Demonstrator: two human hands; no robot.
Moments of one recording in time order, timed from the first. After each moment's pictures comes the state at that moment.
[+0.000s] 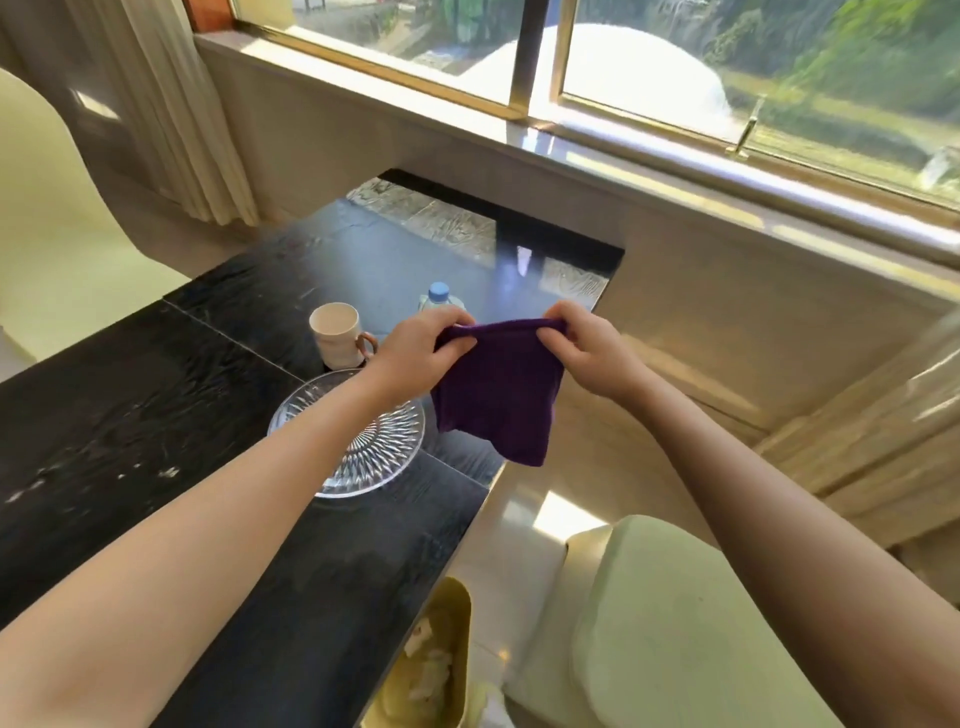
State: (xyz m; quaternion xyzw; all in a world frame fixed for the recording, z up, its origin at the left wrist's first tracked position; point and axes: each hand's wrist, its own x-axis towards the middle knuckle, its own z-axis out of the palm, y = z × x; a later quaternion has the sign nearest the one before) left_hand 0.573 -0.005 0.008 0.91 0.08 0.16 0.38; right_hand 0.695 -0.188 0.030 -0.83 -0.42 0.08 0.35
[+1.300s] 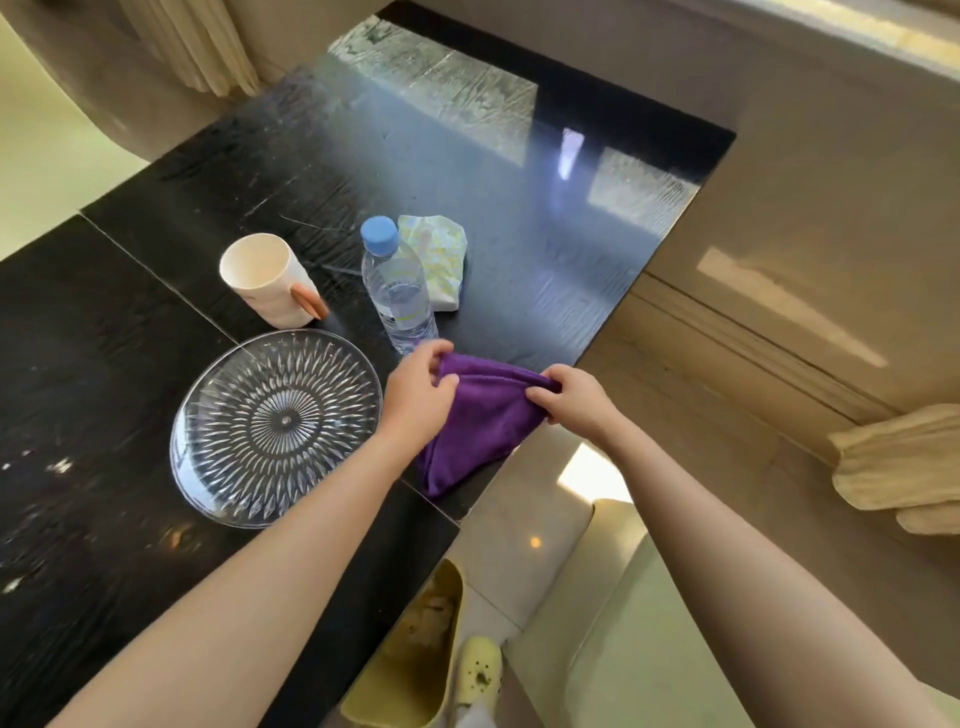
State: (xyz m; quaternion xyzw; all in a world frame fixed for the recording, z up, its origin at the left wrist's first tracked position) left_hand 0.710 -0.007 -0.192 0.80 0.39 0.10 0.44; right_hand 0.844 -0.151 -0.205 -0.86 -0.22 0.35 0.31
